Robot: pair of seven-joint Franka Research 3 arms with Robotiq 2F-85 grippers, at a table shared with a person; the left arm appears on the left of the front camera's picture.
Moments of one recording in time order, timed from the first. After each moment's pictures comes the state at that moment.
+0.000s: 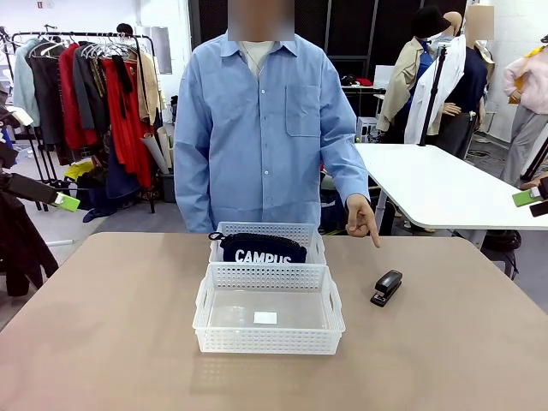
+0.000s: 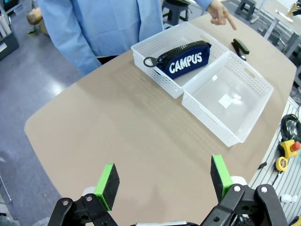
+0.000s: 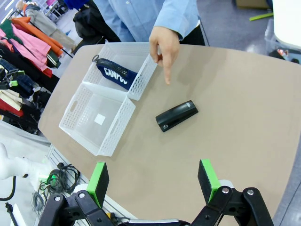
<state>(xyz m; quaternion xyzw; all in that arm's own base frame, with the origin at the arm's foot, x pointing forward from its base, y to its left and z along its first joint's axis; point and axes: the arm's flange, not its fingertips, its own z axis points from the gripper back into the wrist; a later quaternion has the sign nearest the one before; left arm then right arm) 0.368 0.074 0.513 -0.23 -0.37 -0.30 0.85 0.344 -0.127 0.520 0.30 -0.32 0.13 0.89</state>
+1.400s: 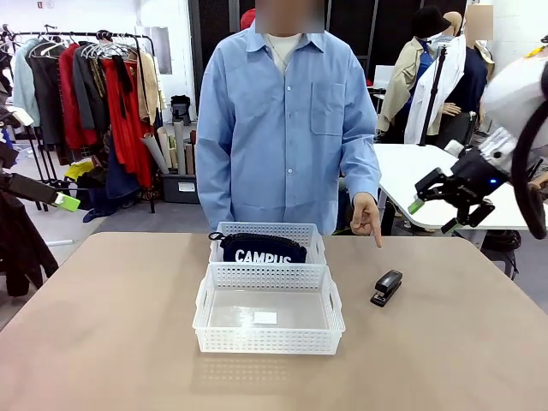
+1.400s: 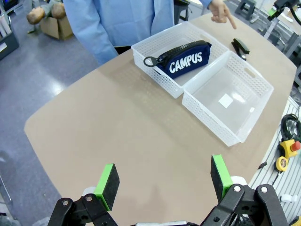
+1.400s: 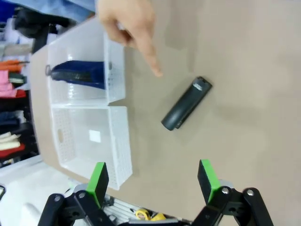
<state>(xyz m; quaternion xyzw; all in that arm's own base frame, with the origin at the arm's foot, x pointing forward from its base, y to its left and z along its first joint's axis) 0.368 0.074 0.513 -0.23 -0.37 -0.30 0.85 0.490 0.006 0.476 0.25 -0.08 -0.07 0.96</state>
